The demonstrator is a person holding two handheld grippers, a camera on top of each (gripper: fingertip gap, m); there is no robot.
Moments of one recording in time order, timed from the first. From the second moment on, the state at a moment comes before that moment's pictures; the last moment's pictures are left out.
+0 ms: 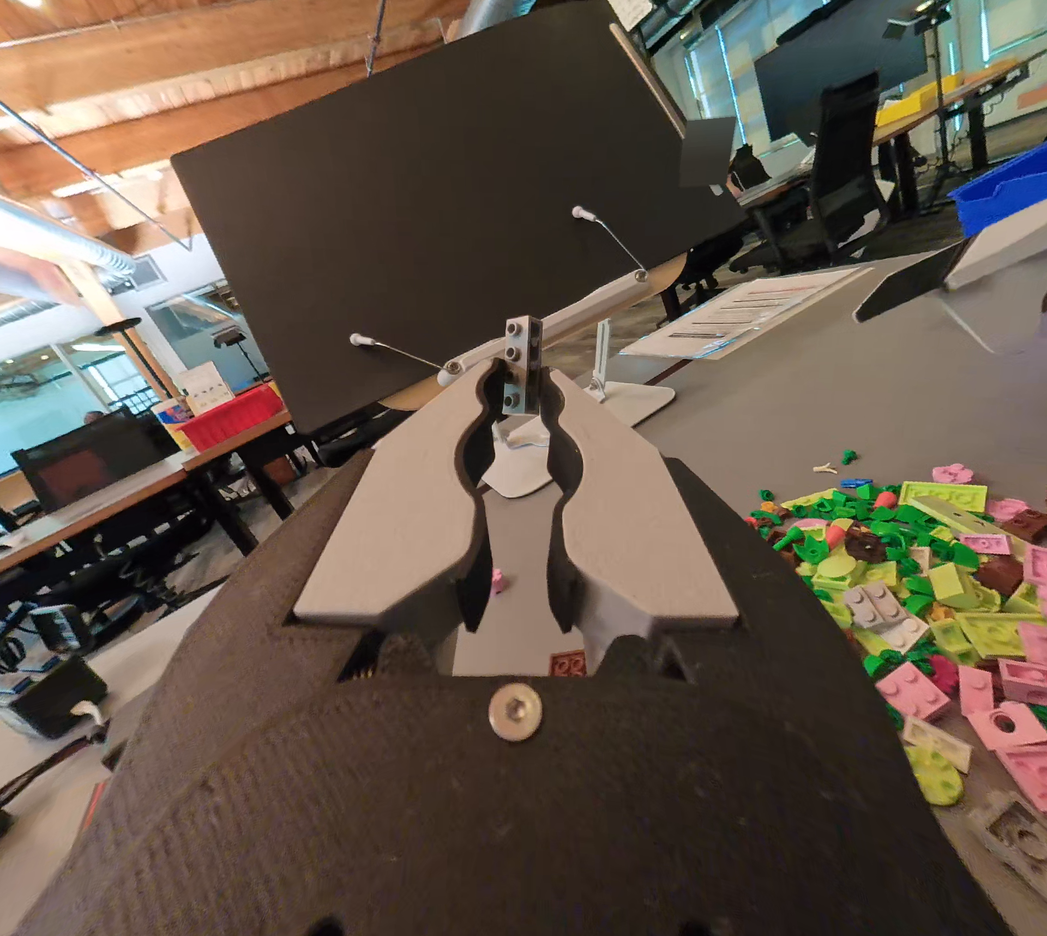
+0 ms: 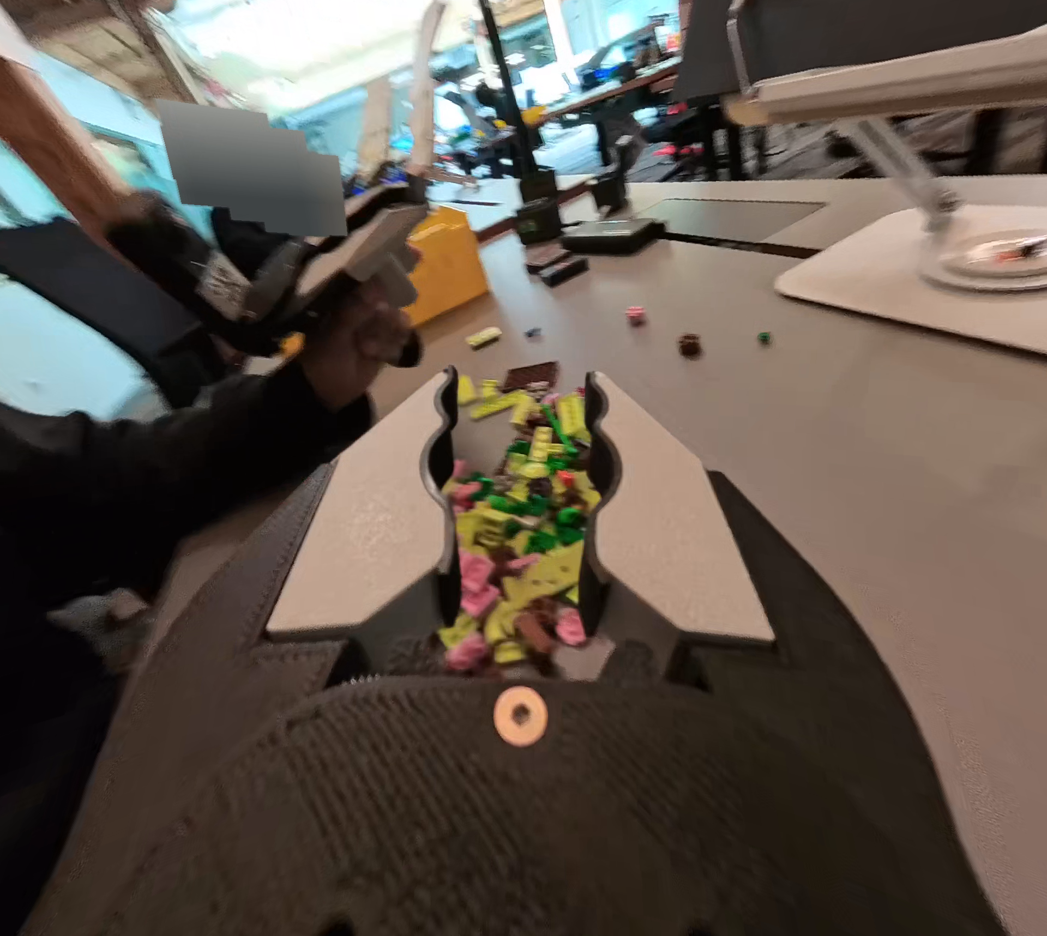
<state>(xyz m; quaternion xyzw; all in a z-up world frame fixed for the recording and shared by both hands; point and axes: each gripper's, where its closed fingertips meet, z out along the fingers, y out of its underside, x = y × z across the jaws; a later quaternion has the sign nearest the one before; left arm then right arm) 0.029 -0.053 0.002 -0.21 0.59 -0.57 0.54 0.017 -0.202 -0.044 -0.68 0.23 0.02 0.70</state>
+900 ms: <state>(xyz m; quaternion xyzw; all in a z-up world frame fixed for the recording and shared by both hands) 0.004 -0.099 -0.047 -0.14 0.72 -0.59 0.33 0.013 -0.187 -0.051 -0.73 0.16 -0.09 0.66</state>
